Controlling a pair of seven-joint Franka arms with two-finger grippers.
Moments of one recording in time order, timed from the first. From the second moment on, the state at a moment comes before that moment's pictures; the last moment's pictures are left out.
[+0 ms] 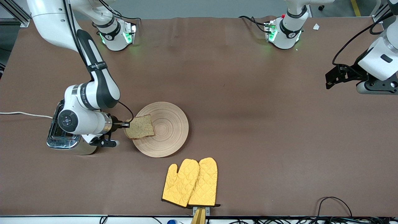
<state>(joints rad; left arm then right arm) -0.10 0.08 -0.06 -1.44 0.04 1.53 -0.08 0.24 0.51 -0.05 -1.65 0.21 1.91 0.17</state>
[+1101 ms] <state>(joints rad) -0.10 0.08 -0.06 -1.44 0.04 1.53 -0.08 0.37 0.37 -0.04 -1.31 -0.61 1.39 0.19</state>
